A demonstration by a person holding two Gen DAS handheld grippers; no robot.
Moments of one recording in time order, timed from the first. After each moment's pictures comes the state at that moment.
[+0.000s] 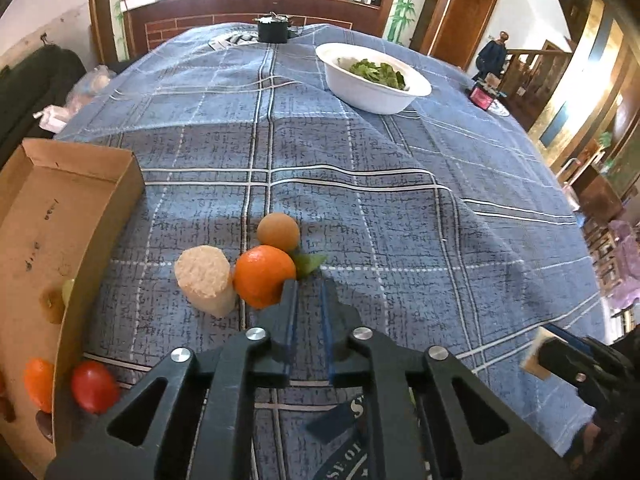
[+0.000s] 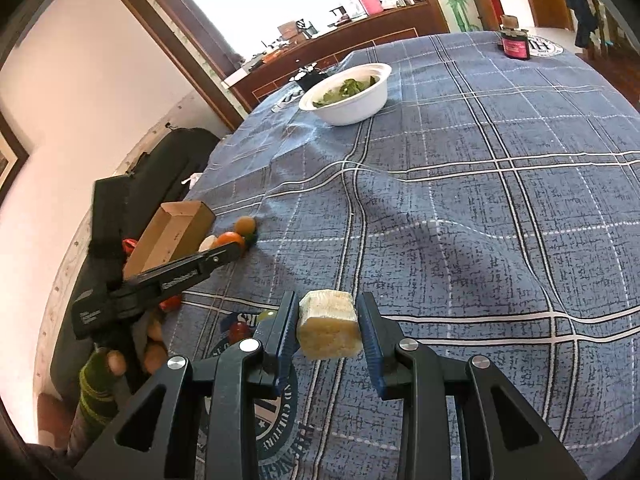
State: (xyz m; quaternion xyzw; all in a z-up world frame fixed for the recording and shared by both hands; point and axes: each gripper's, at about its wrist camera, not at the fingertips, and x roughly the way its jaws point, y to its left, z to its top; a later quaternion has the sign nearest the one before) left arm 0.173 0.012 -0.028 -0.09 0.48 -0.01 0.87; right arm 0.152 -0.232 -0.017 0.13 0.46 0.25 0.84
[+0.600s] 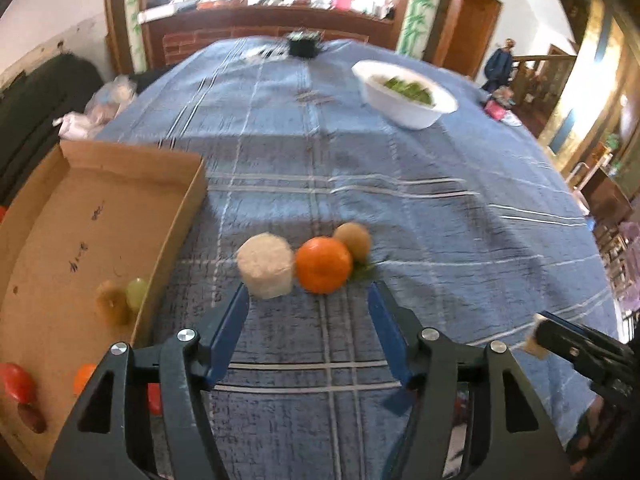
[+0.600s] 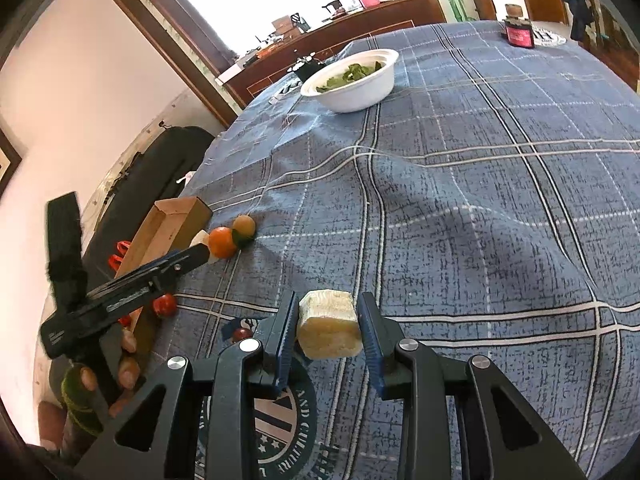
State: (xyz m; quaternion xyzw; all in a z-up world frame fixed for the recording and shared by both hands) left arm 0.155 0.051 -0.026 -0.07 0.46 0.02 0.88; right arm 0.157 -0.209 -0.032 0.14 0.47 0.24 0.84
